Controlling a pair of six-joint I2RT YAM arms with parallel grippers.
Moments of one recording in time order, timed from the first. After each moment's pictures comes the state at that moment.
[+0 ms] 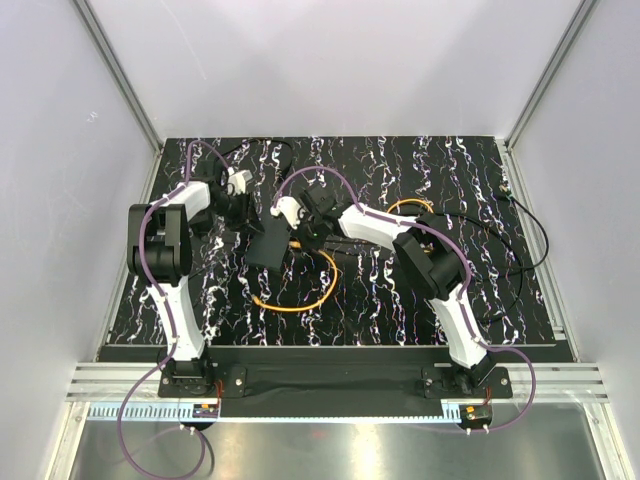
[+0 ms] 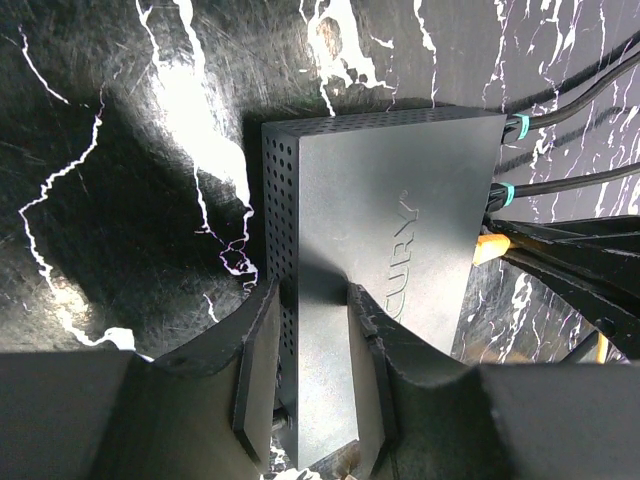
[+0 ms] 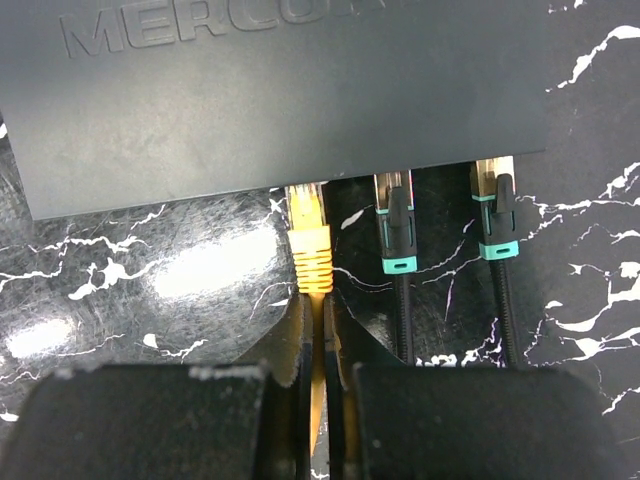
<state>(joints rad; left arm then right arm) -0.01 2.05 1.42 -0.62 0.64 -0.02 0.76 2.23 1.66 -0.38 -0.27 -0.37</state>
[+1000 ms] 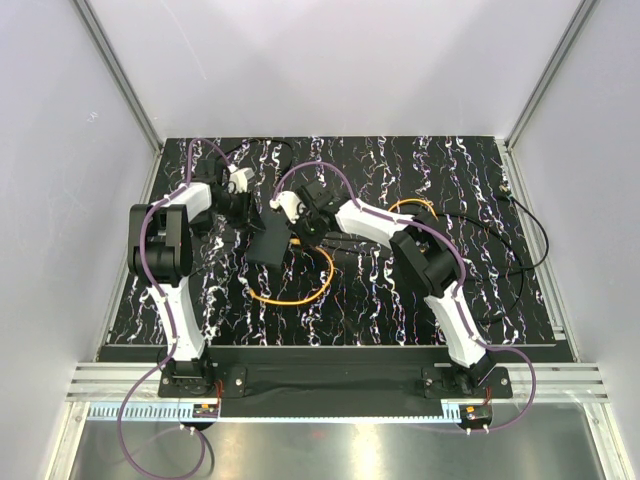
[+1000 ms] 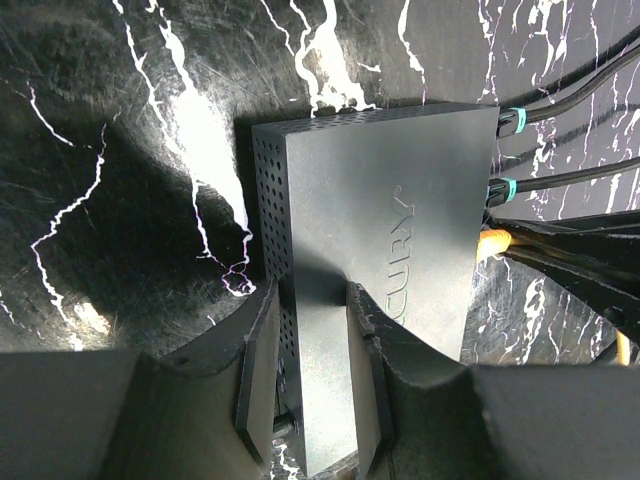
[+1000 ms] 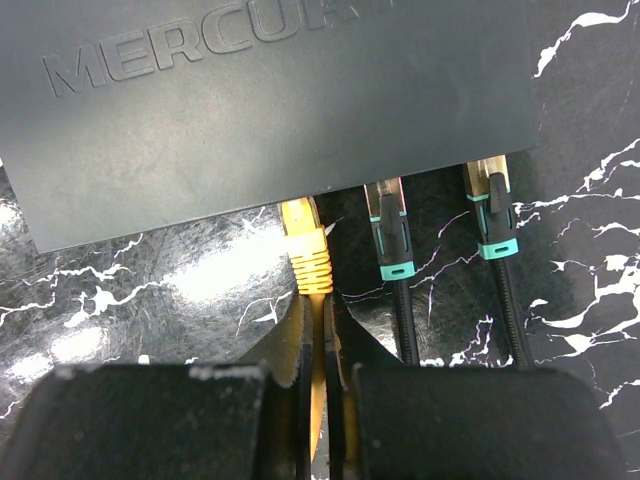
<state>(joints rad) -0.02 2.05 1.40 -0.56 0.65 0.00 0.76 2.28 1.75 -0.44 -0.25 -0.28</state>
